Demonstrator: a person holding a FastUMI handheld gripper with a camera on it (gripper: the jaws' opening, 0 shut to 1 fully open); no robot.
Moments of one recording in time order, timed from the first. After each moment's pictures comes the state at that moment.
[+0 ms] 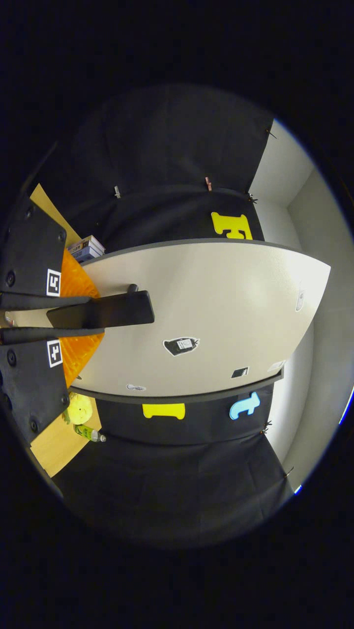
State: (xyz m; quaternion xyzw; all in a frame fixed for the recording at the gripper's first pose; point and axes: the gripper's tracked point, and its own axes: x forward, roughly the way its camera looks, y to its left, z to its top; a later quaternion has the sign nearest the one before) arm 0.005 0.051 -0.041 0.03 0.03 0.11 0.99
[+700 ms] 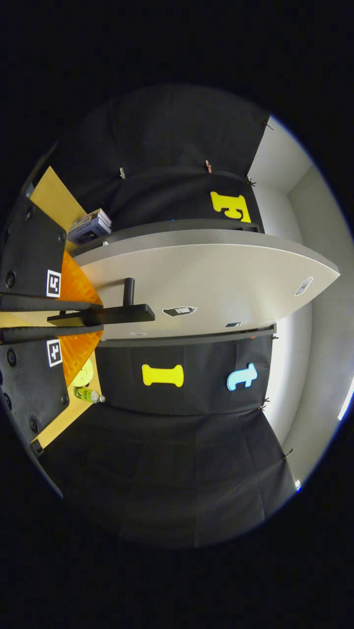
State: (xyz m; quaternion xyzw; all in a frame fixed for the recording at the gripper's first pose) arm -0.010 -0.055 -0.033 0.02 0.03 0.05 1.00
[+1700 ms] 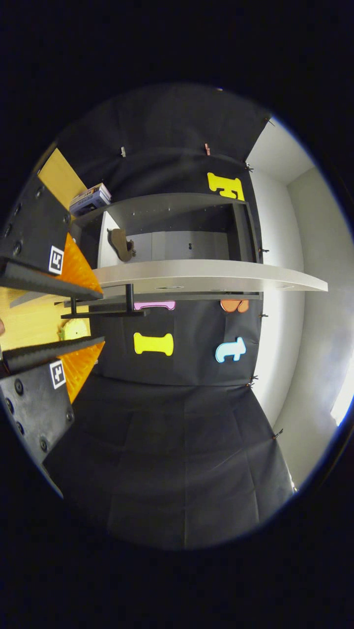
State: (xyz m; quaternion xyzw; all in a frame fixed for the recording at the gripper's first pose) arm -0.058 -0.116 -0.017 -0.01 0.00 -0.01 1.00
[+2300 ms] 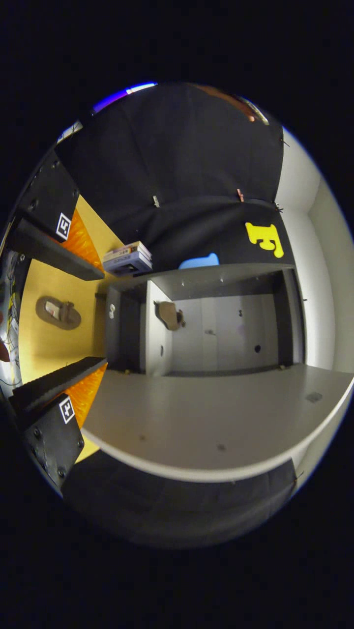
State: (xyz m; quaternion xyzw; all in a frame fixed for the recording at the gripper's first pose) arm -0.057 0.080 -0.163 0.01 0.16 0.14 0.98
